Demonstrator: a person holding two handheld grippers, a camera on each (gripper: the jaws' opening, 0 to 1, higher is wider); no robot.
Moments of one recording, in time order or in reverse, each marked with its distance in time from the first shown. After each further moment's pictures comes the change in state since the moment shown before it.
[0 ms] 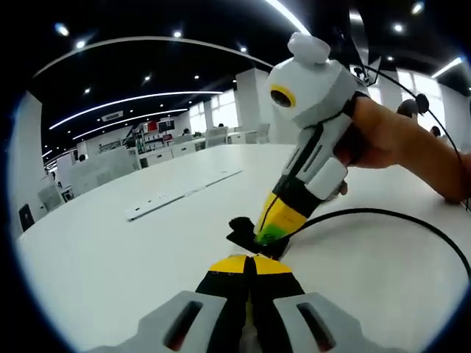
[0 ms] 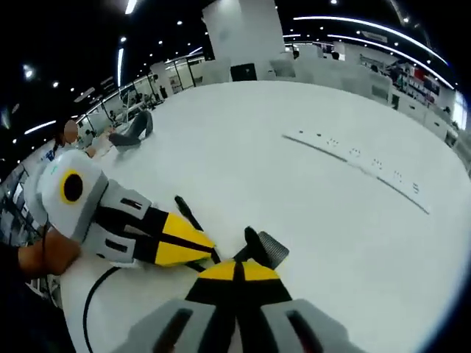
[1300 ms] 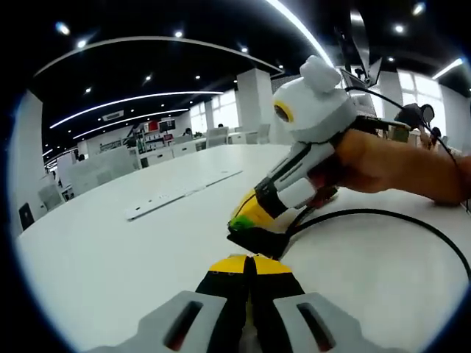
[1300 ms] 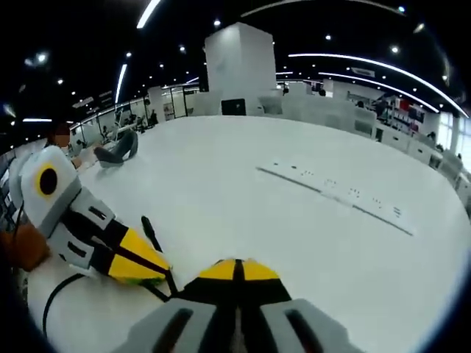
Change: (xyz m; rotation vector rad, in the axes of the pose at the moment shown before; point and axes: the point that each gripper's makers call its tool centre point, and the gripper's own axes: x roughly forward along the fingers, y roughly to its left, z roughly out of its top) left arm 0.002 0.010 -0.001 -0.004 -0.003 0.005; right arm 0.009 -0.037 0.022 -0.080 -0.256 -0.162
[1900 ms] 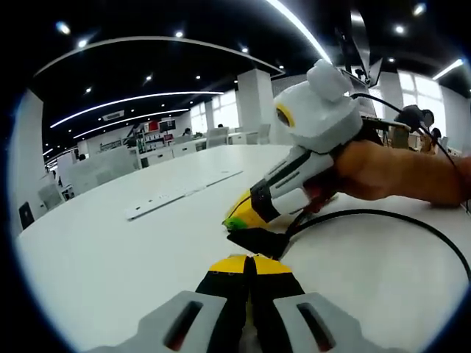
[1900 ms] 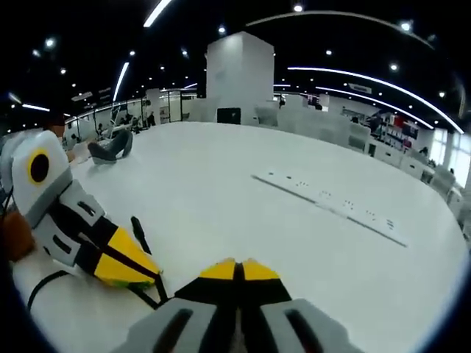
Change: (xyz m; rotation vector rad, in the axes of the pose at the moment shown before) left arm -0.007 -0.016 -0.004 -0.003 -0.002 0.002; right arm 0.000 0.011 -0.002 -0.051 -0.035 -0.041
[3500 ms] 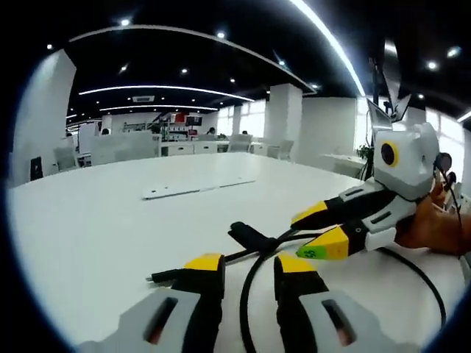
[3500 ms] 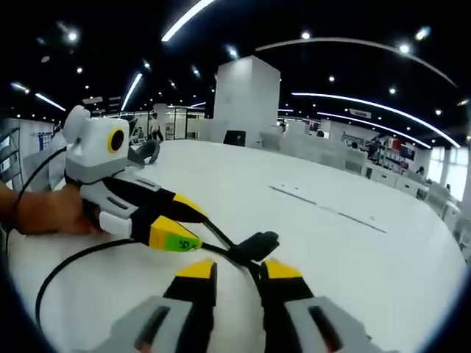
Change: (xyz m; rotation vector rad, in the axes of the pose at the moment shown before) left arm -0.025 -0.004 0.001 -0.219 -0.067 0.093; right arm -0.063 0.030 -0.017 -0.030 -0.148 -0.009
